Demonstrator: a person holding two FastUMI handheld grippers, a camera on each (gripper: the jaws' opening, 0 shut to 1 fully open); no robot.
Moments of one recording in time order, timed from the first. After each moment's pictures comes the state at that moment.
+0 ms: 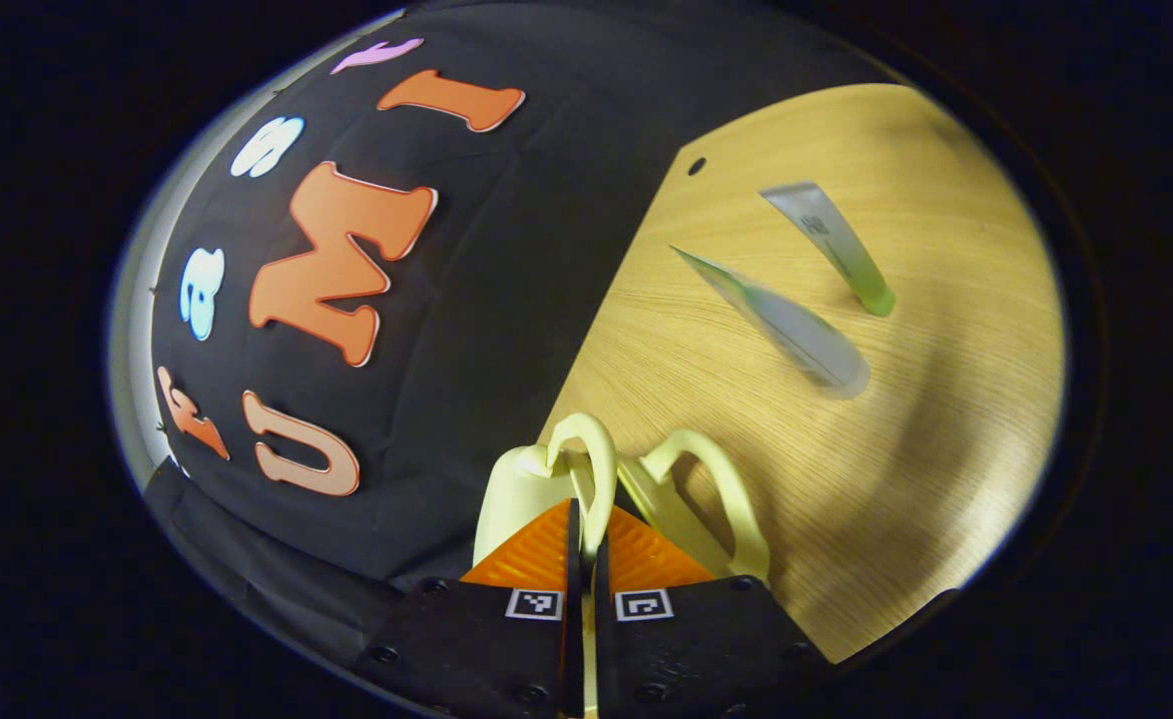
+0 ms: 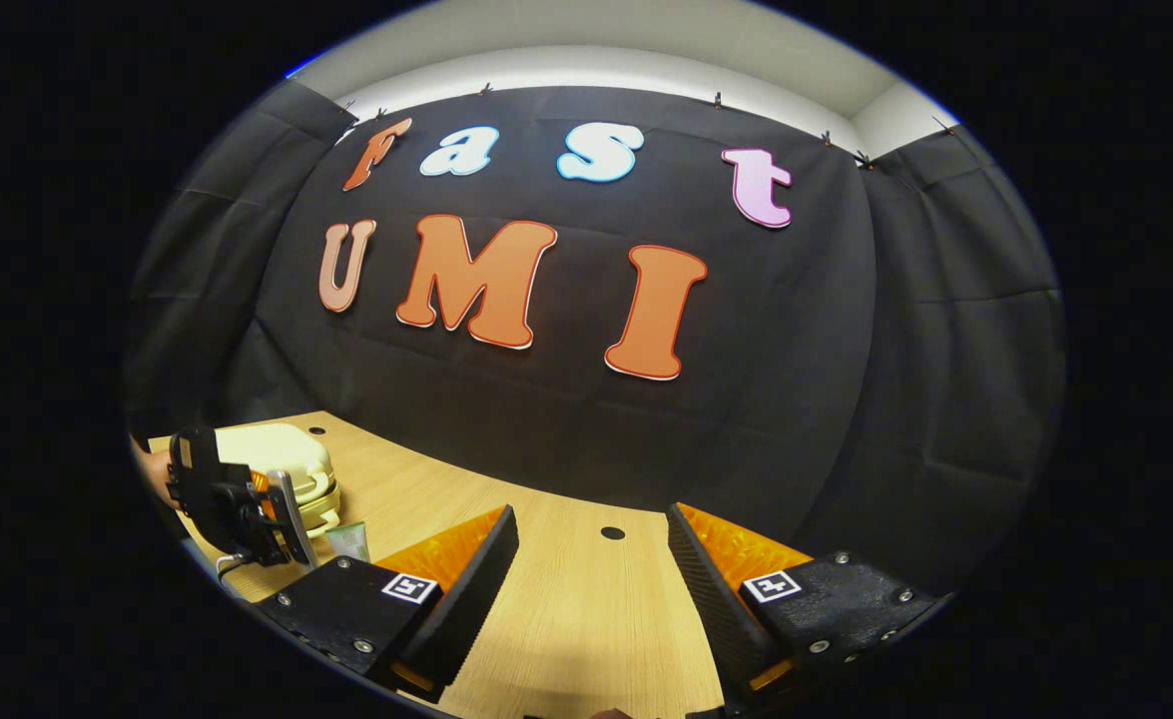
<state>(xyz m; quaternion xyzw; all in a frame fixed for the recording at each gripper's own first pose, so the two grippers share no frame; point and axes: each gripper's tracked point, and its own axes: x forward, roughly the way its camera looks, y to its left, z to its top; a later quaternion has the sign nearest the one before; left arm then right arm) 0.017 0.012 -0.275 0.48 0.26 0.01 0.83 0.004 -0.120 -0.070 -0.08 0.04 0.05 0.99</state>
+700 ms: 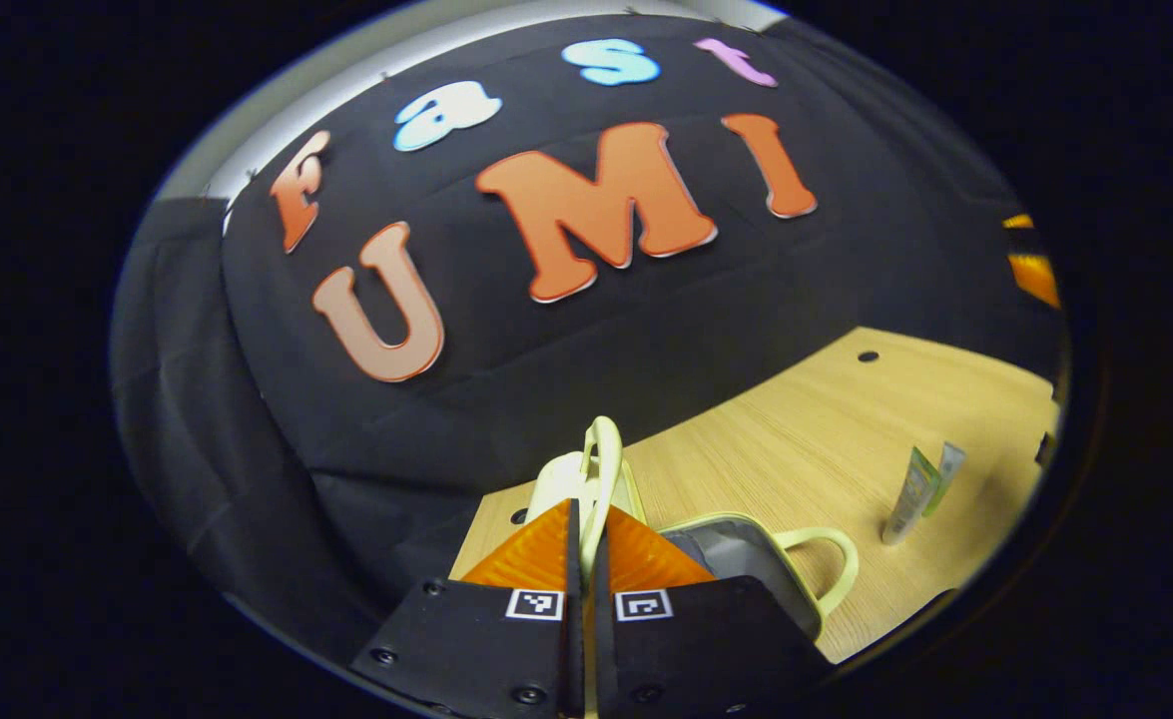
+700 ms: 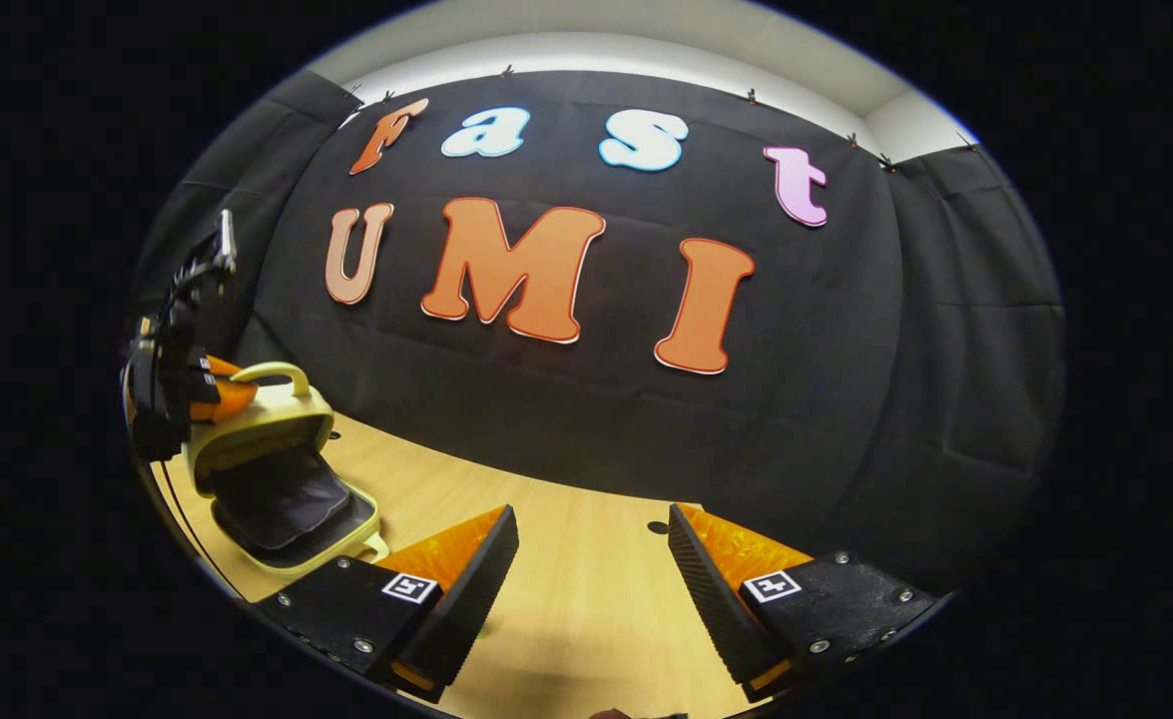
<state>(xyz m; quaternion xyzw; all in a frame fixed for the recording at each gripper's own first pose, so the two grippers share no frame) -0.003 0.178 -0.125 0.16 0.17 0.09 0.97 0.015 0.015 -0.069 -0.08 0.06 0.04 0.99</state>
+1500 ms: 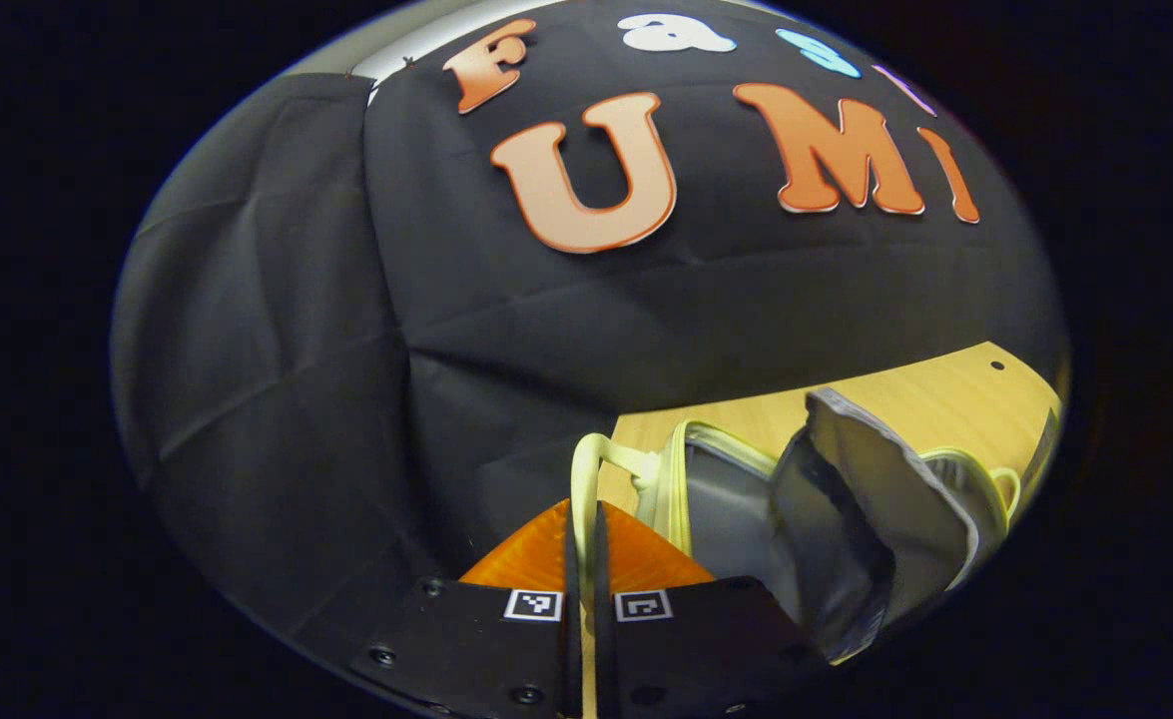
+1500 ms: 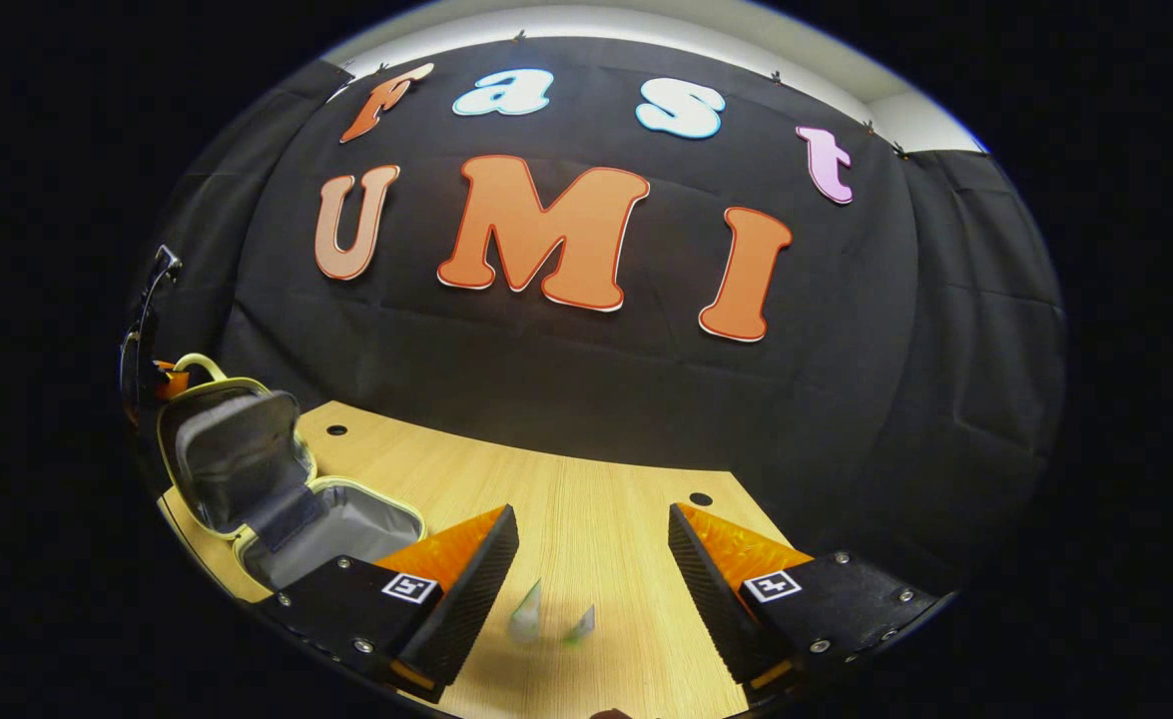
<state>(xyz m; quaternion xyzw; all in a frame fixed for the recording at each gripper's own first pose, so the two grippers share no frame) -0.051 0.469 -0.233 0.07 0.24 0.23 0.94 0.035 0.117 -0.096 -0.07 0.13 0.01 0.99</state>
